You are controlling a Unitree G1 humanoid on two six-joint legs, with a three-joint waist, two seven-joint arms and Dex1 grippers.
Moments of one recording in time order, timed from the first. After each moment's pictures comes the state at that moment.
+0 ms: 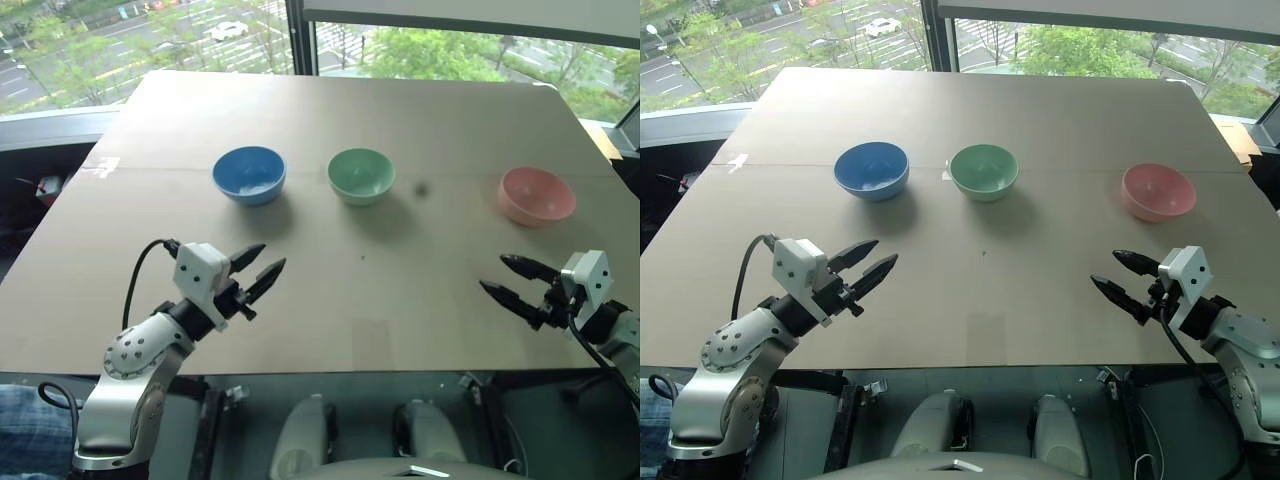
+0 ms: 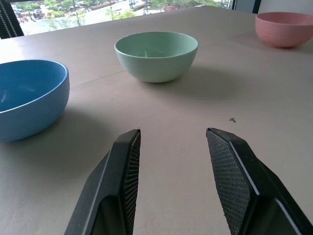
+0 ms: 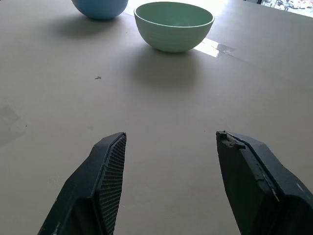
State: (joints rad) left arm 0.14 0.51 0.22 -0.50 -0.41 0.32 -0.63; right arm 0.13 -0.65 -0.28 -0.27 0.48 0.19 0.89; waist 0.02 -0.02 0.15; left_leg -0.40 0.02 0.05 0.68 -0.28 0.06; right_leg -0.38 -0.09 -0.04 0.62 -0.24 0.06
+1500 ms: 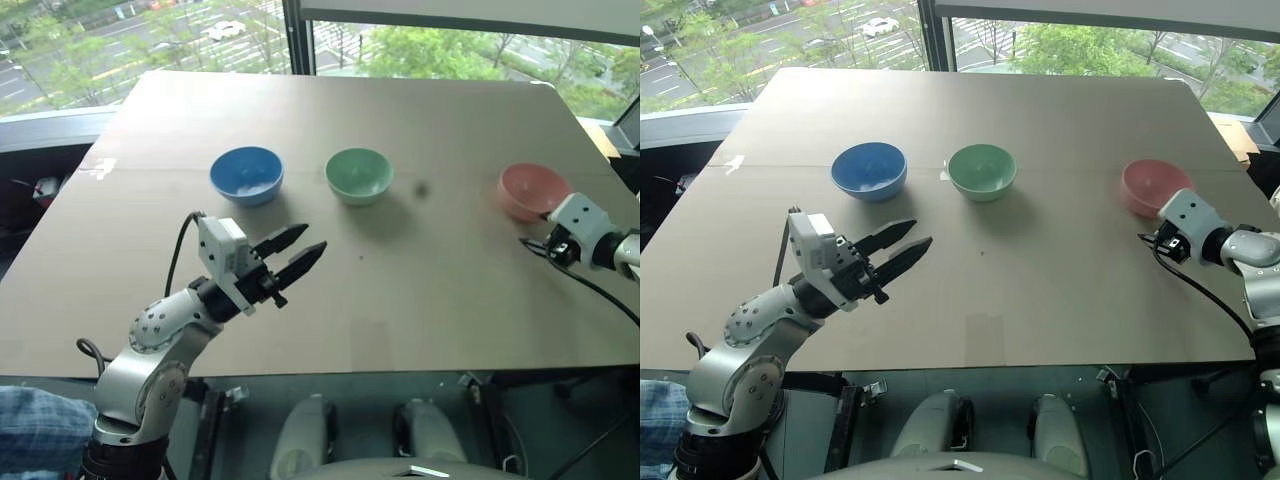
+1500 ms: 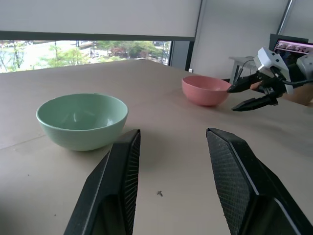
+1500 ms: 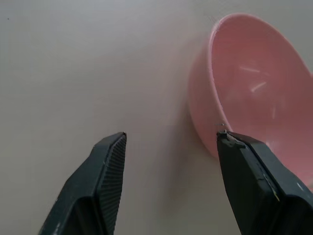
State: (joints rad) left arm -0.04 0.51 0.14 -0.59 -0.64 0.42 -0.66; right arm -0.52 -0.88 0.01 0.55 -0.04 0.04 0.80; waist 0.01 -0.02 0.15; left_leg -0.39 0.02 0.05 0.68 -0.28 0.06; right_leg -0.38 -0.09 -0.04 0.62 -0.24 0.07
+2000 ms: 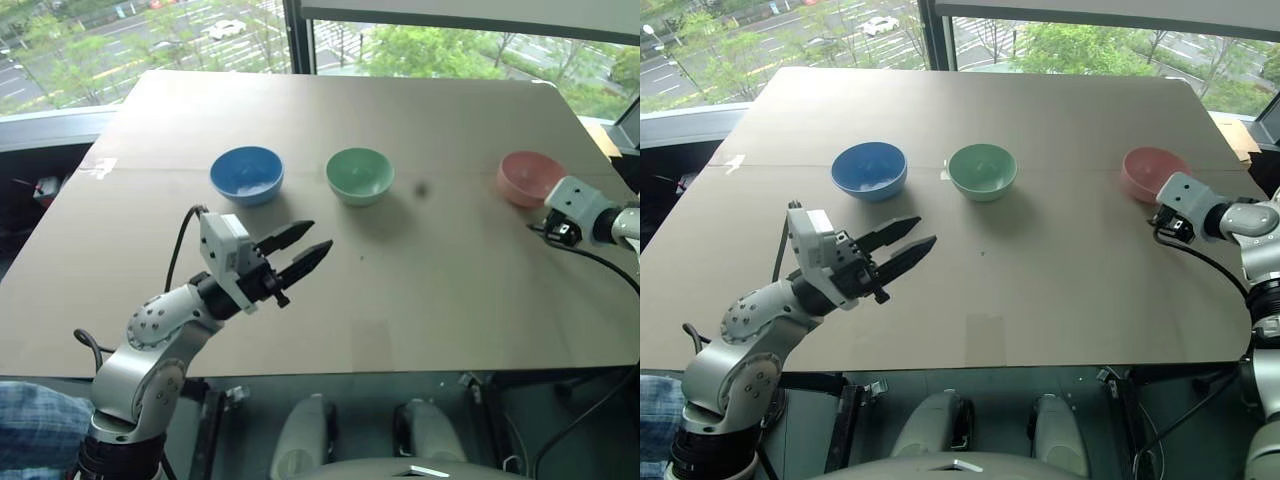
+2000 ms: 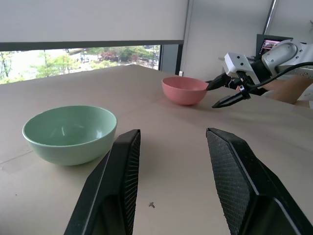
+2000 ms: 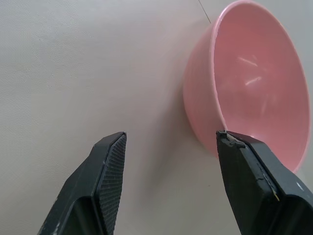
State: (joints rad) left arm -0.02 0.53 0.14 -0.61 -0.65 0.42 -0.66; right arm -0.72 -0.90 0.11 0.75 -0.16 -0.11 0.87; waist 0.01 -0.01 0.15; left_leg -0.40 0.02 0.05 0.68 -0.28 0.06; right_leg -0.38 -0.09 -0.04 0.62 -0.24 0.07
